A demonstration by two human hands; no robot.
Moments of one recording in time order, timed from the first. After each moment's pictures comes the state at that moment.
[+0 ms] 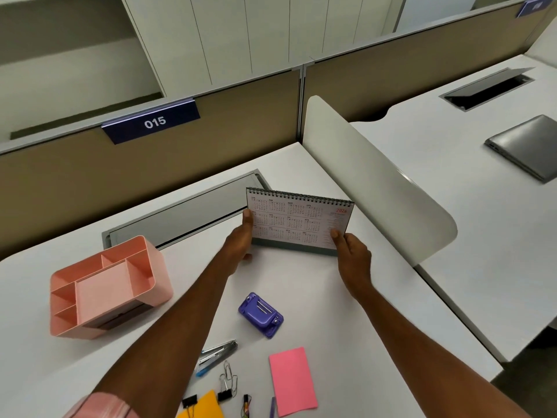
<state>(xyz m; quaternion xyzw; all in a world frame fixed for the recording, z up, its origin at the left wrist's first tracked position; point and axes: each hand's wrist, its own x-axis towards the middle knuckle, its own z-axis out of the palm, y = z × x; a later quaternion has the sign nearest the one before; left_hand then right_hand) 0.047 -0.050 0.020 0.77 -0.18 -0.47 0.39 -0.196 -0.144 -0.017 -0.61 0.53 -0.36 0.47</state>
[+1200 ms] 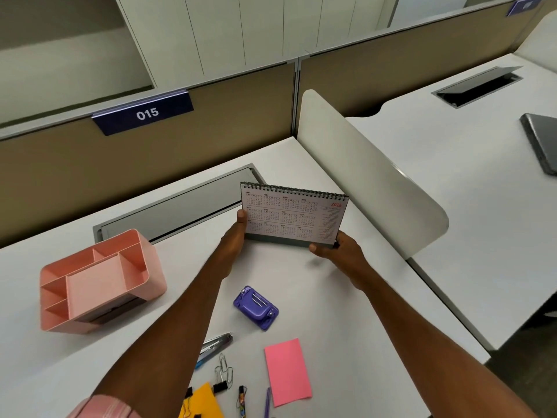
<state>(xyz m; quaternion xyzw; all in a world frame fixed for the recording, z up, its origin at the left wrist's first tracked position) 0.039 -0.035 0.008 0.75 -0.19 -0.47 0.43 -0.210 -0.158 -0.023 -0.64 0.48 -0.17 0.58</state>
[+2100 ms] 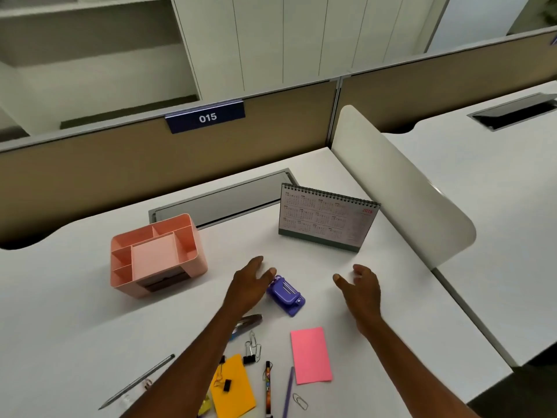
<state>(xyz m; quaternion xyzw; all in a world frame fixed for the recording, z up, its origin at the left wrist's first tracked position) 0.011 0.092 -0.013 0.84 -0.28 -0.35 0.31 -0.217 -0.053 -0.036 -0.61 0.61 -0.22 0.46</state>
